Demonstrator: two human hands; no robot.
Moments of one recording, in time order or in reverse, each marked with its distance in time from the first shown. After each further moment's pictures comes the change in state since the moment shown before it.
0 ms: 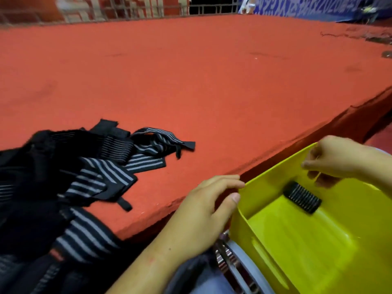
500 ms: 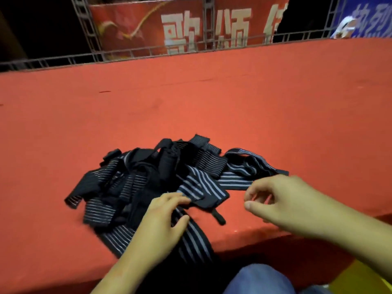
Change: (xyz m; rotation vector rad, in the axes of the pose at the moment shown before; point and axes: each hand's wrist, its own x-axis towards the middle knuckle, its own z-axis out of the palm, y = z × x) left_hand -0.150 -0.108 -0.167 0.475 0.385 -0.455; right_hand -0.103 -0.244 0.122 -0.070 -0.146 -0.846
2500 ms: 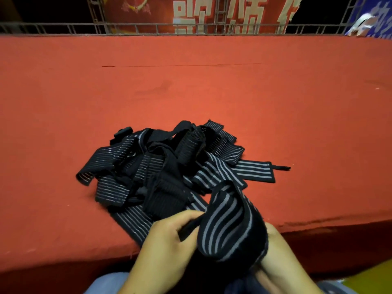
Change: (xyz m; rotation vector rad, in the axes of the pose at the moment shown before) left_hand -0.057 0.016 -0.023 -0.614 -0.052 -0.153; right_hand -0.014 -0.033 0.169 1.449 0.108 0.517
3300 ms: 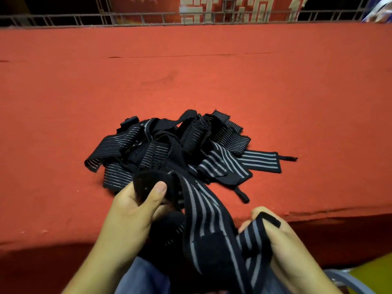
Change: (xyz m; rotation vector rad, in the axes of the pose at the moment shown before) left_hand -0.003 -0.006 -0.039 -0.452 0.349 -0.043; right_hand -0.005 -0.019 -0.018 -0.092 -0.160 -0.042
